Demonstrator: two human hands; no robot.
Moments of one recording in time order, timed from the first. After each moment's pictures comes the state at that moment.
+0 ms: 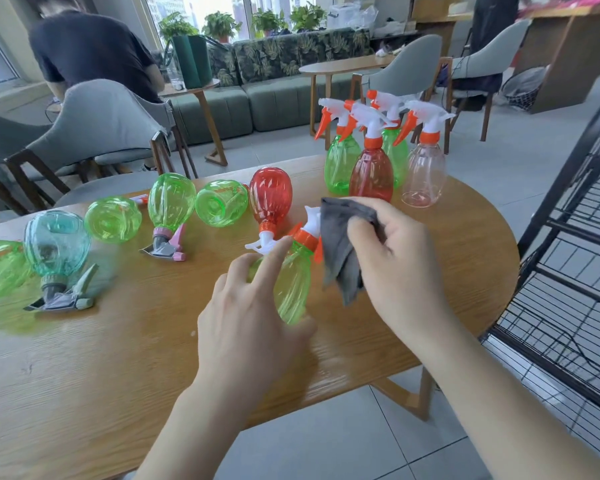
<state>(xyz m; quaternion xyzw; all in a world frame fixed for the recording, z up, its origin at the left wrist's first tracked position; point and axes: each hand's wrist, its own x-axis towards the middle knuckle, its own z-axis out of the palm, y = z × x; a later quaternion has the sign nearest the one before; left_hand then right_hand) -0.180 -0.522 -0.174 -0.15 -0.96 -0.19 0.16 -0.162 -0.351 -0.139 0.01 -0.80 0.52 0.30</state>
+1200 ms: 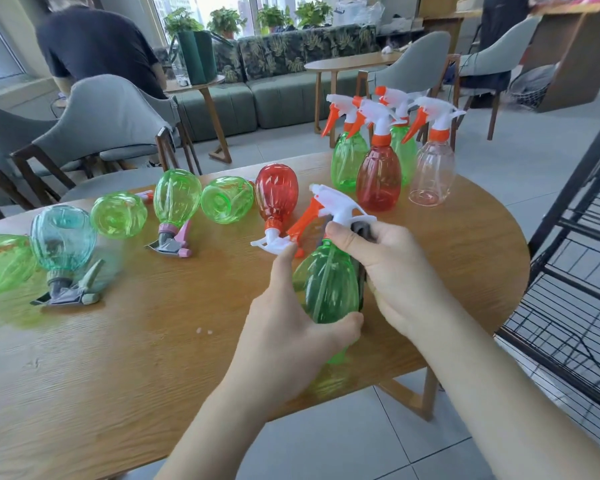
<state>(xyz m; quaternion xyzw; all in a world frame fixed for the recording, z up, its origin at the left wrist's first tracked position) -0.163 -0.504 -0.164 -0.12 -0.88 -0.46 -0.04 -0.189 -0.353 -0.157 -0.05 -0.65 0.75 0.13</state>
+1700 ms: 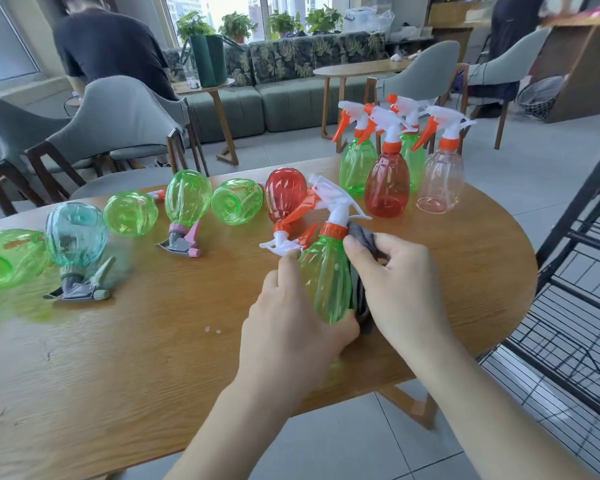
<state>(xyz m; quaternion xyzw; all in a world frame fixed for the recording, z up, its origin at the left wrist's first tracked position) -0.164 -0.500 -0.166 -0.10 -0.94 -0.34 0.05 -0.166 -0.361 -0.161 -0.08 -0.81 0.52 0.27</state>
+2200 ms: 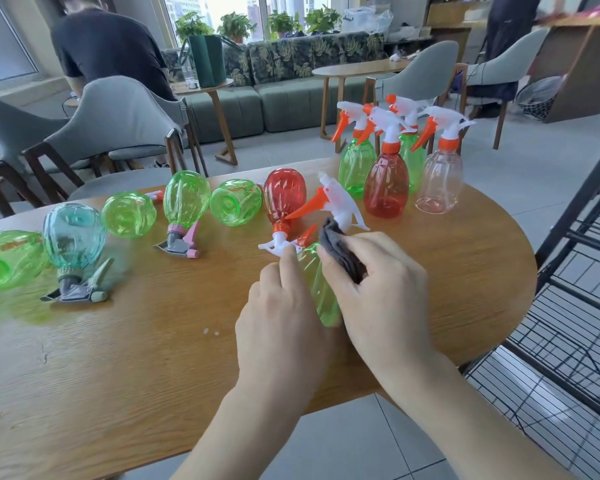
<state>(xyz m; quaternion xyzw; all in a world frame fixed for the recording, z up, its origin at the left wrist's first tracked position) -0.165 -0.496 -0.170 -0.09 -0.97 -0.22 0.11 -0.169 -0.381 -0.174 0.01 -0.82 0.34 0.46</state>
